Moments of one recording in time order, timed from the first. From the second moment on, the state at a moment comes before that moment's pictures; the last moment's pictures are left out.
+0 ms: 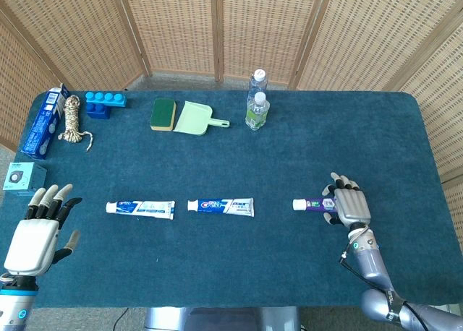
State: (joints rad) left arm -0.07 -1.07 -0.04 -2.07 1.50 1.47 0.48; right arm 0.49 -1.45 0.18 -1.51 -0.89 1.02 -0.44
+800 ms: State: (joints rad) left arm -0.04 -1.06 -0.01 -2.06 1.52 1.52 0.46; right arm 0.55 -1.49 0.17 -1.43 -0.84 0.96 -0.44
